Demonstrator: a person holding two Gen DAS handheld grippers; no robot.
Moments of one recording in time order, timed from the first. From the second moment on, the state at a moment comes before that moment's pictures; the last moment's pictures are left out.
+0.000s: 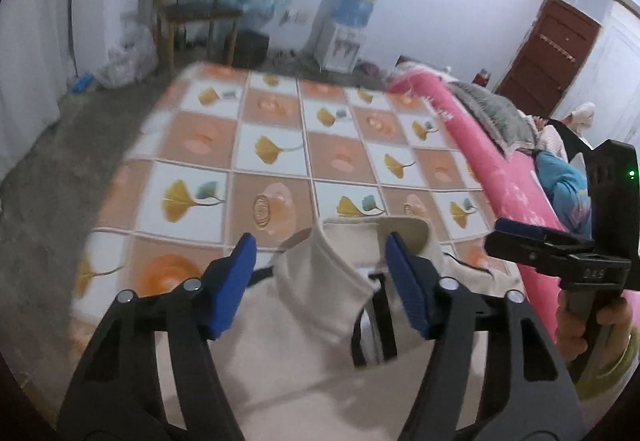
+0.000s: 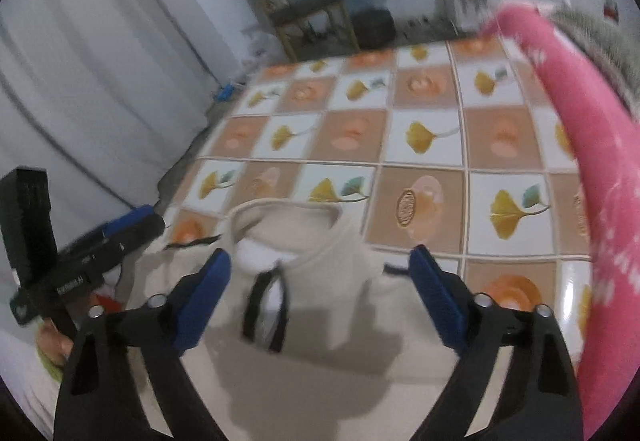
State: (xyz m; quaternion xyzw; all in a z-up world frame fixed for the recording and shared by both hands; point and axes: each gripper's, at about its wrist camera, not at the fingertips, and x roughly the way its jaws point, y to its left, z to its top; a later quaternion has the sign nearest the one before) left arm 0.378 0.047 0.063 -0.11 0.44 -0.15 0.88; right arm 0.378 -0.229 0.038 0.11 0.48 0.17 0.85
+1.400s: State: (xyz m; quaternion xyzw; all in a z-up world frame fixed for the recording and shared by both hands) left arm 0.230 0.032 0.010 0.04 0.46 -0.22 0.86; right arm 0.219 -0.223 -0.018 -0.09 0.48 0.21 0.84
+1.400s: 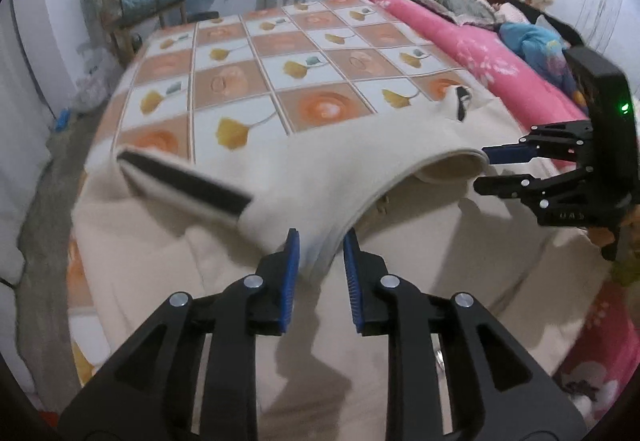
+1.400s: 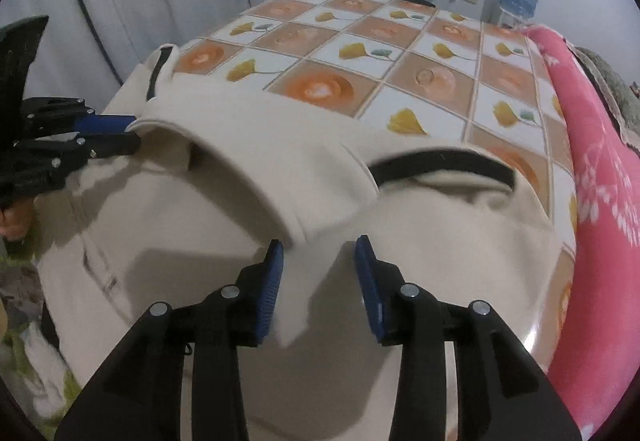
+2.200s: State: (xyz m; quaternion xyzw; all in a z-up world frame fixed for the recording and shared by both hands) left arm 0.294 0.002 -0.013 0.07 0.45 -0.18 0.87; right arm 0.292 -0.180 -0.029 0.04 0.50 0.20 0.84
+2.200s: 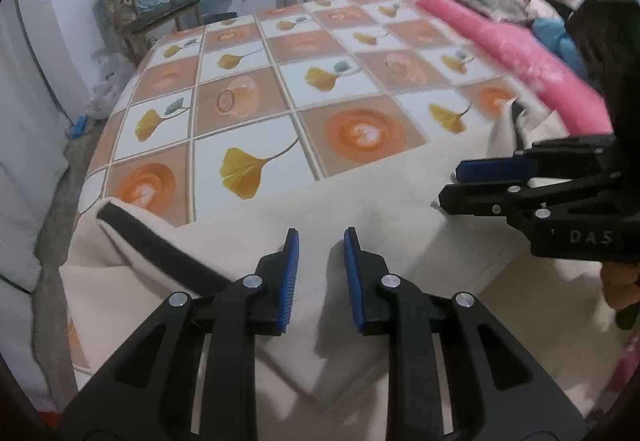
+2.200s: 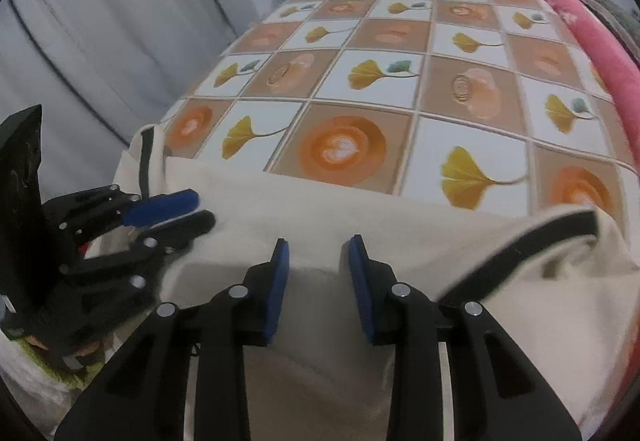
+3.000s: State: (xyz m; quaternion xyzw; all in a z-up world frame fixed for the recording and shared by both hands) left arm 0.226 0.042 0.030 0.05 0.46 -0.18 0.87; right arm 0.220 -0.210 -0.004 0.02 0.48 0.13 0.87
